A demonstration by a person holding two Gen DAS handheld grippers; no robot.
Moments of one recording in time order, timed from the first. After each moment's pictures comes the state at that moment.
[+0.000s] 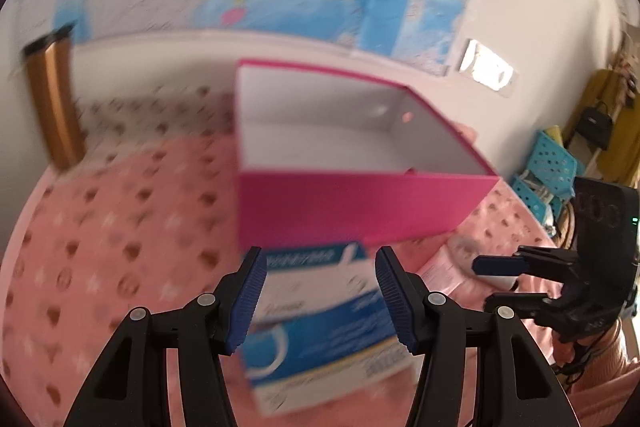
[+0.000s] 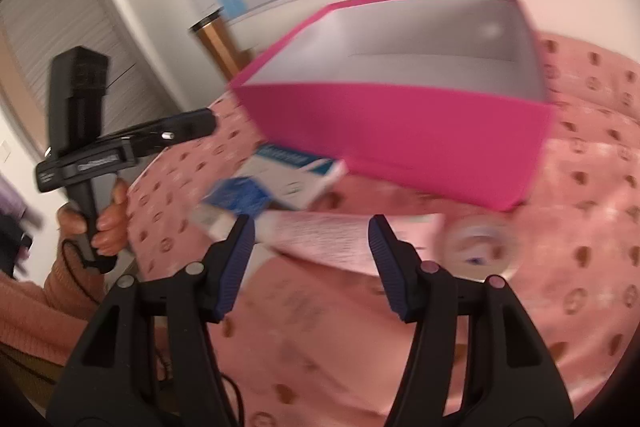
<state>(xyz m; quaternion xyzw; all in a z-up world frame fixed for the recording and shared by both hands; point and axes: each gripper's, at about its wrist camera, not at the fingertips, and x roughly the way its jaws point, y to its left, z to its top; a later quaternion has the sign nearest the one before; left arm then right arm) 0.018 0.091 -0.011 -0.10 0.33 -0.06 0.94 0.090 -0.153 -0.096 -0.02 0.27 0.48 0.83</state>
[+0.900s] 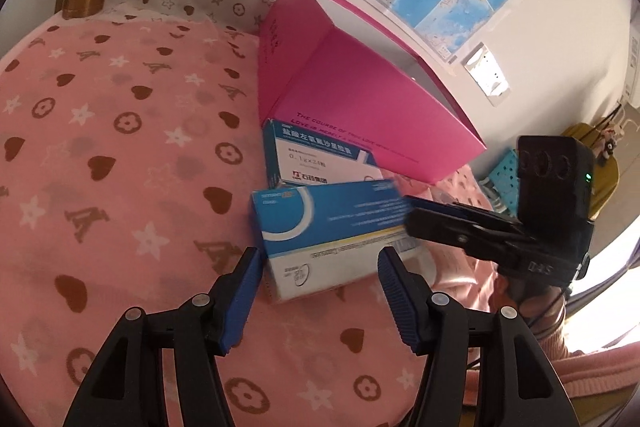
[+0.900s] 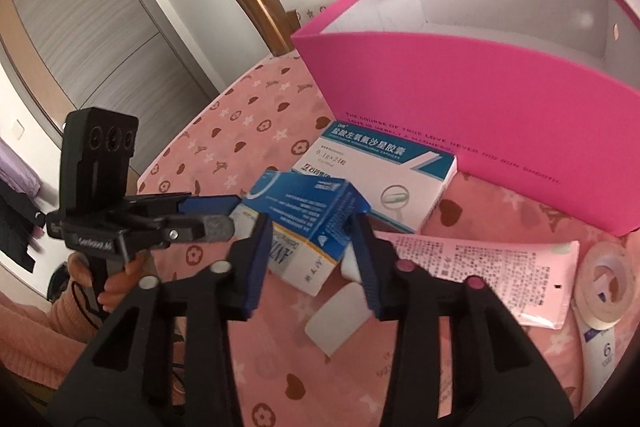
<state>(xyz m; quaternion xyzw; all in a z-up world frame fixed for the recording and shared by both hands) -0.025 0.135 -0.078 -0.25 0.38 -0.13 0.88 0.097 -0.067 -0.115 -0.04 0.32 0.51 0.80</state>
